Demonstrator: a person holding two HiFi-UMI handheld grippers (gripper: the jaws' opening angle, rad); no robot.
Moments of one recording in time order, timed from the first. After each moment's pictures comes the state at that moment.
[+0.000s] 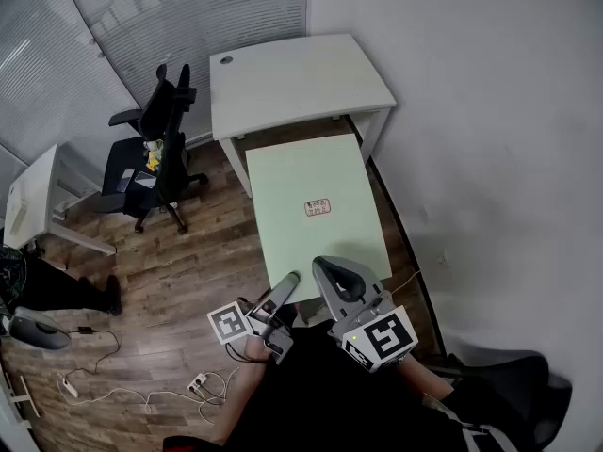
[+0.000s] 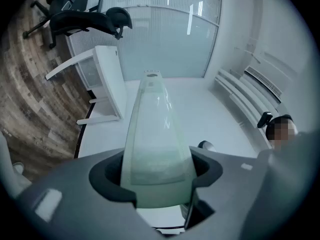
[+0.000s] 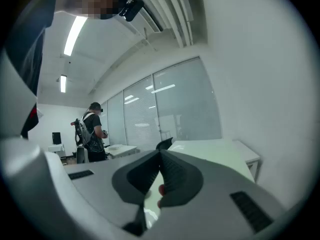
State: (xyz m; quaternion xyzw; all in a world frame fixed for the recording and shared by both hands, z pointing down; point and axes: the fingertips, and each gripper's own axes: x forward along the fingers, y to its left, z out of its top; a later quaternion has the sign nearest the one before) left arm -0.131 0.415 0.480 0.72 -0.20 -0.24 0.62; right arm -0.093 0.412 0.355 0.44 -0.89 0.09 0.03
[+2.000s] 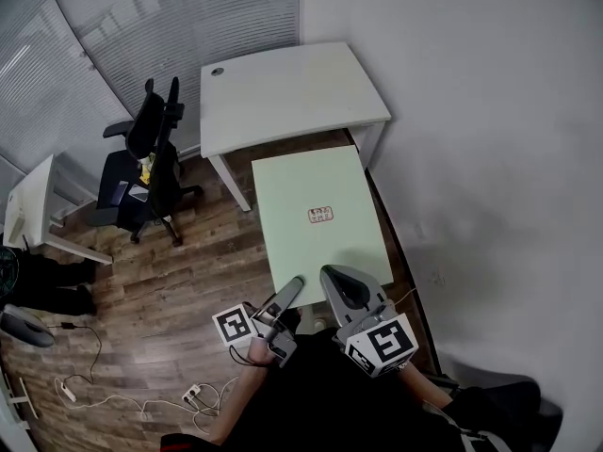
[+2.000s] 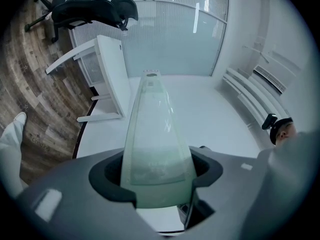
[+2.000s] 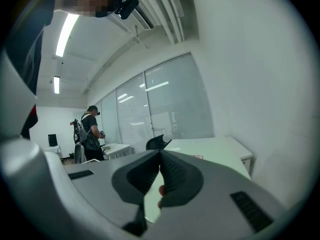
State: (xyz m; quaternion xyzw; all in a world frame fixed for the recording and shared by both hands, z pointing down) left arm -0.067 0.356 0.498 0.71 -0.21 -0.24 0.63; right arm -0.022 0.358 0.387 0.46 -0.88 0.11 0.02
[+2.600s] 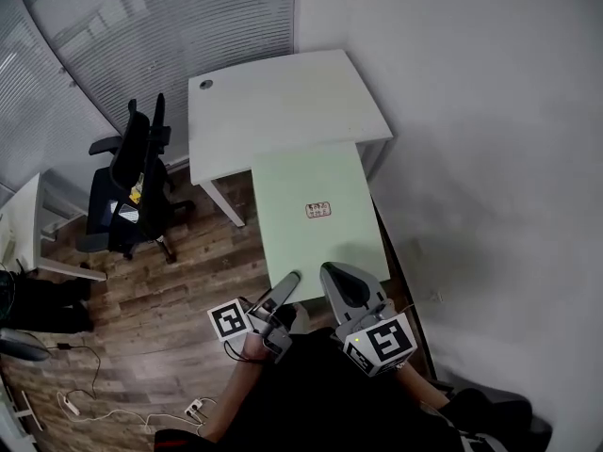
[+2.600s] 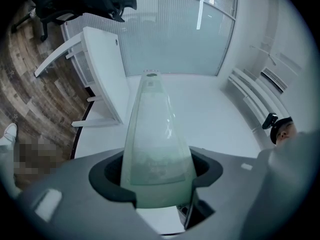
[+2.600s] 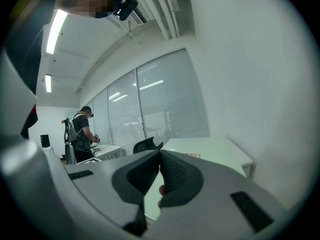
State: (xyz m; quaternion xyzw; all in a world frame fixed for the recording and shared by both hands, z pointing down) left arm -0.061 0.226 0.491 0.71 -0.20 -0.22 0.63; right arm -0.012 0.232 0.377 0.48 -0.87 0.11 0.03
